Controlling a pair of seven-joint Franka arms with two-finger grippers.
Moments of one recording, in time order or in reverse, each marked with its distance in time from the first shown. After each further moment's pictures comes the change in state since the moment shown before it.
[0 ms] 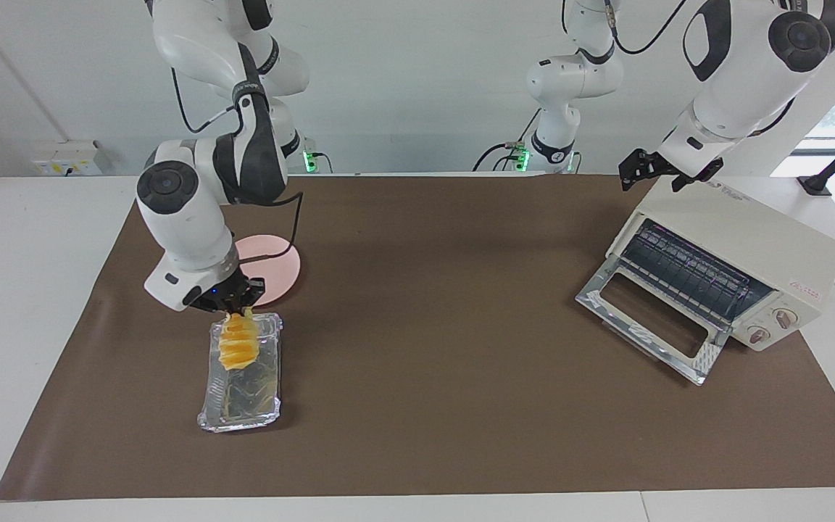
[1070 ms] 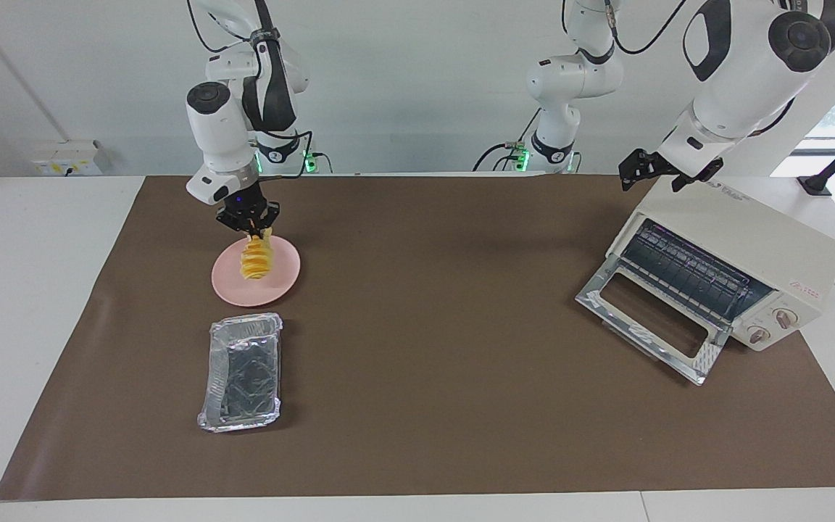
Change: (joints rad) left arm 0.000 0.000 0.000 0.000 0.000 0.000 0.000; right arm -0.019 -0.621 -0.007 -1.045 0.048 0.603 0.024
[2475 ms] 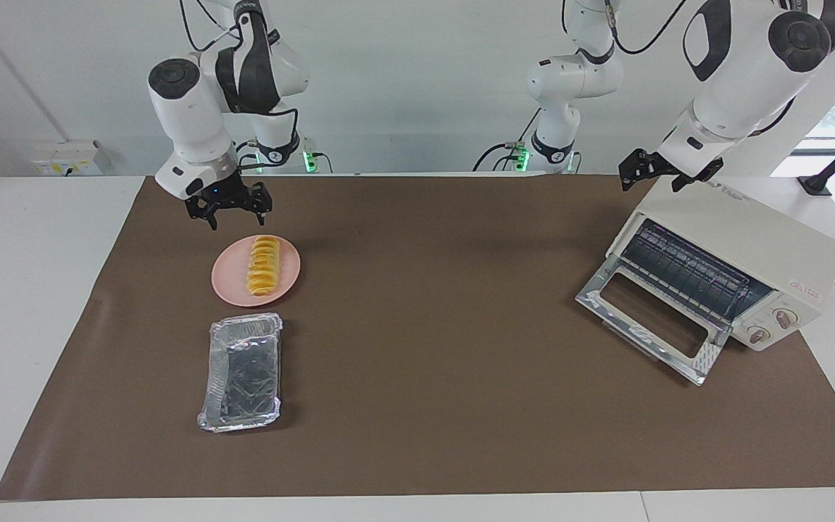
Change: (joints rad) left arm 0.000 0.000 0.000 0.000 0.000 0.000 0.000; right arm -0.016 0.078 -0.001 0.451 0.000 -0.507 -0.046
